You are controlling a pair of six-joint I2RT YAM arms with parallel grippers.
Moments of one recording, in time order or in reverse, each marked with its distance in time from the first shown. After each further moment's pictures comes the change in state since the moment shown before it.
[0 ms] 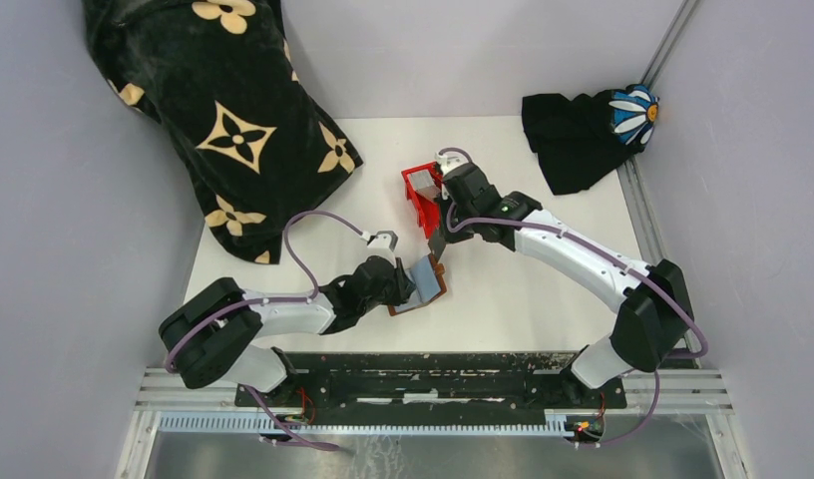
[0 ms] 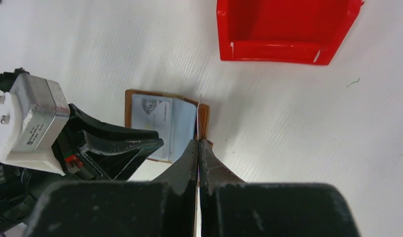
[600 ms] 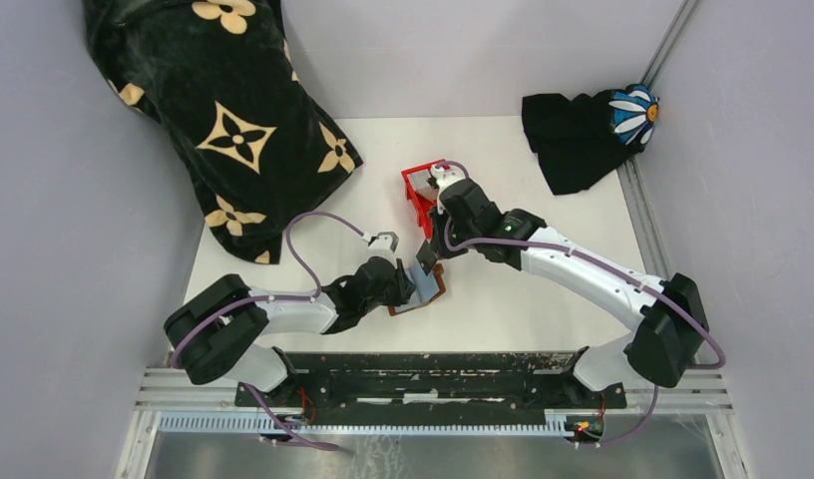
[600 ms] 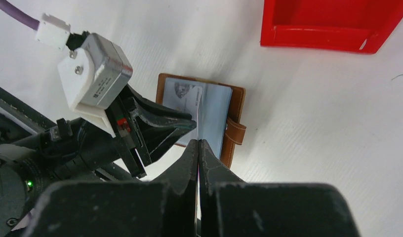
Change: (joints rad) left arm 0.000 0.024 -0.005 0.024 -0.003 0.000; right arm 0.087 -0.101 -0.091 0.050 -0.023 0.062
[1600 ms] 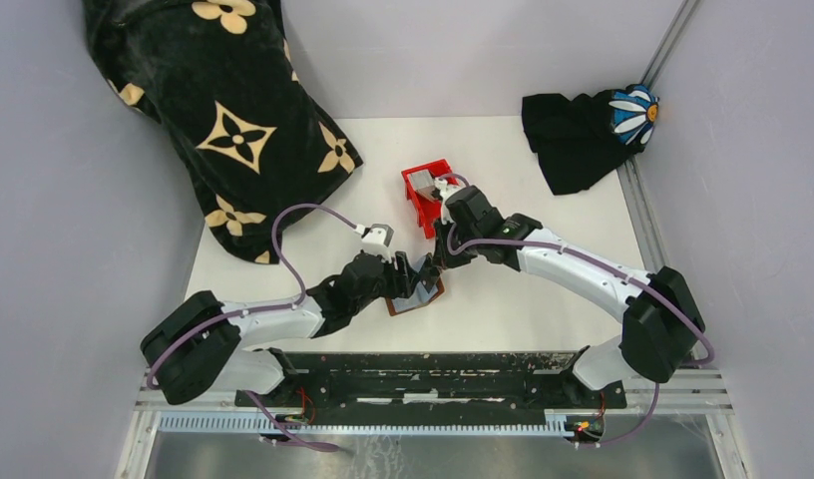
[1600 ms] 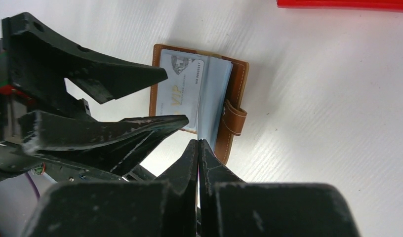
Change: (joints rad) left arm 0.012 -0.138 -0.011 -0.006 -0.026 0.114; right arm -0.042 0.027 -0.114 0.052 -0.154 0.012
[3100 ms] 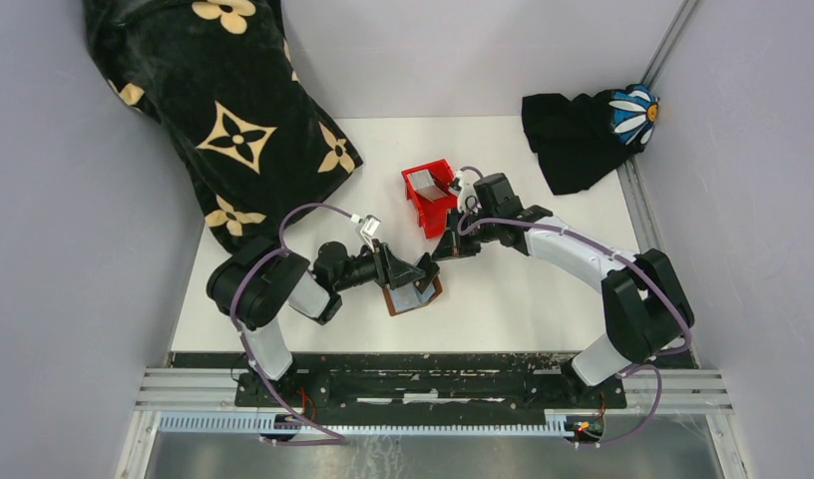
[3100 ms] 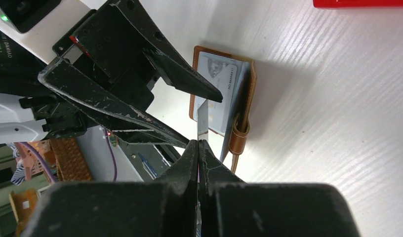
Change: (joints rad) left arm 0.358 0.471 -0.108 0.944 0.871 -0.146; right arm -0.237 0.089 -0.083 0.191 -0.481 0.058
